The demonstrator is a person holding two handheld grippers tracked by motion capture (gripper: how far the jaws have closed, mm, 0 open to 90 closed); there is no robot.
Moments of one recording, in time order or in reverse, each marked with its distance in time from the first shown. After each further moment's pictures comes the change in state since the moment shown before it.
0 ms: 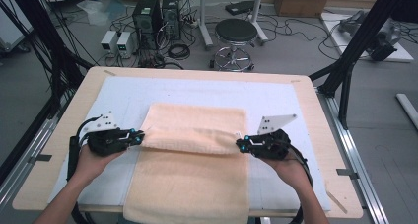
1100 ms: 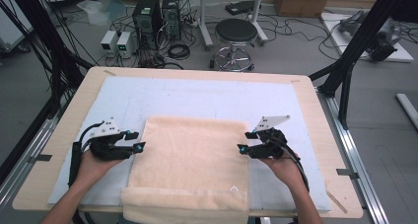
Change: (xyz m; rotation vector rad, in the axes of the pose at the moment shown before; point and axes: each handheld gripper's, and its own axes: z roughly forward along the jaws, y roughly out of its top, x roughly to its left) left arm 0.021 -0.021 0.028 0.080 0.106 -0.071; right arm -0.037 -0.031 0.032 0.091 -0.160 0.144
